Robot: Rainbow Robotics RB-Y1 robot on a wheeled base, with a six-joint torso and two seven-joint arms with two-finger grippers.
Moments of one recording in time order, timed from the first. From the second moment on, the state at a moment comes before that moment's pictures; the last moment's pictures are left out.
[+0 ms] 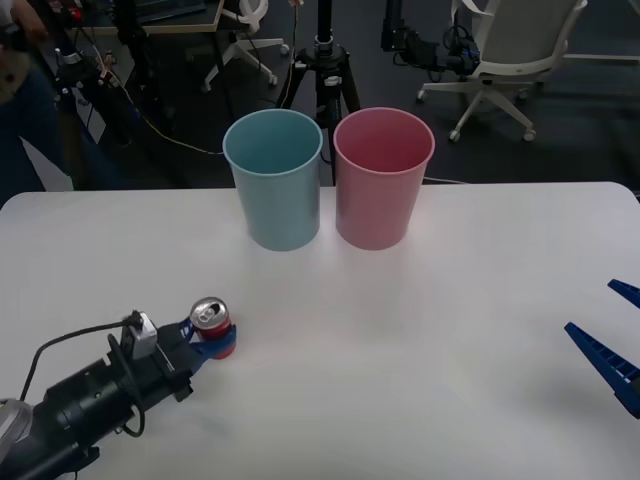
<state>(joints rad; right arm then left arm) 0.35 -0.40 -0.52 -1.66 0.96 -1.22 0.00 0.12 0.41 -0.01 -1.42 -0.99 -0.93 -0.38</state>
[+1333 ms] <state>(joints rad) 0.35 -0.40 -0.52 -1.66 0.96 -1.22 0.00 0.01 0.61 0.13 -1.61 -0.87 -0.83 -0.20</state>
